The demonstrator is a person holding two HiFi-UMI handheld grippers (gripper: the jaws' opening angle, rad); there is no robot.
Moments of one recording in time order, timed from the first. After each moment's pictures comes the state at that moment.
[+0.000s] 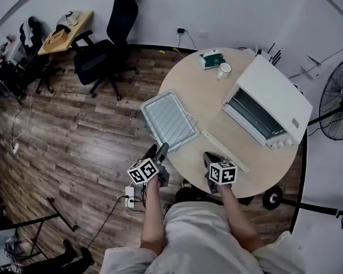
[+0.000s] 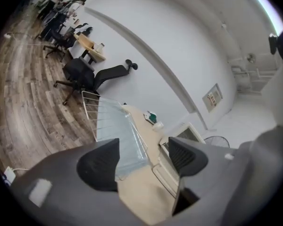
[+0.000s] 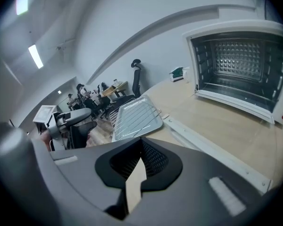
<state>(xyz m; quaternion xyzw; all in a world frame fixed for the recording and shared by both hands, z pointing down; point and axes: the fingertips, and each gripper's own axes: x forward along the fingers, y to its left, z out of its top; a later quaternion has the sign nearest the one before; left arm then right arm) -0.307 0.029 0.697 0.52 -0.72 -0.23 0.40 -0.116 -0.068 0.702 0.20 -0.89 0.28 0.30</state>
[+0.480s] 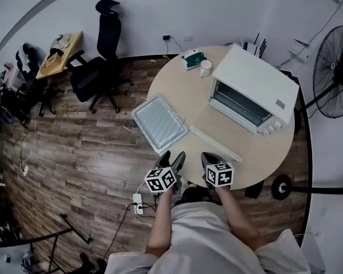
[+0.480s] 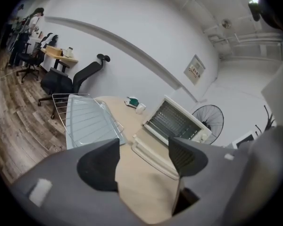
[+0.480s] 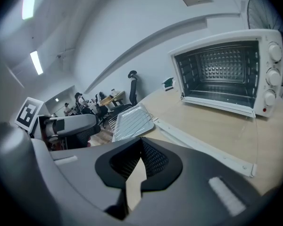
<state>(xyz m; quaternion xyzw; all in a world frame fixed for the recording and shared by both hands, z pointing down) -0.179 0.002 0.657 0.60 -0.70 -0.09 0.37 -0.066 -0.059 0.673 0.24 -0.90 0.28 0.25</state>
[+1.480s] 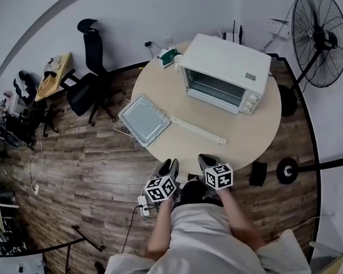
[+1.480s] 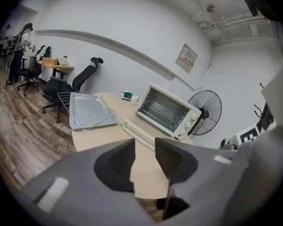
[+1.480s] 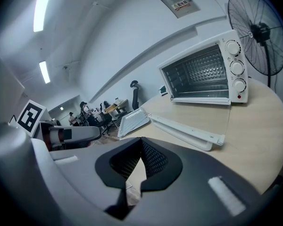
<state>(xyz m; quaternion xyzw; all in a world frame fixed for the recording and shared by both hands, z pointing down) -0.074 0.051 0.660 0.61 -0.72 -0.02 0.34 0.038 -0.018 0.671 0.23 -0.91 0.29 0.18</state>
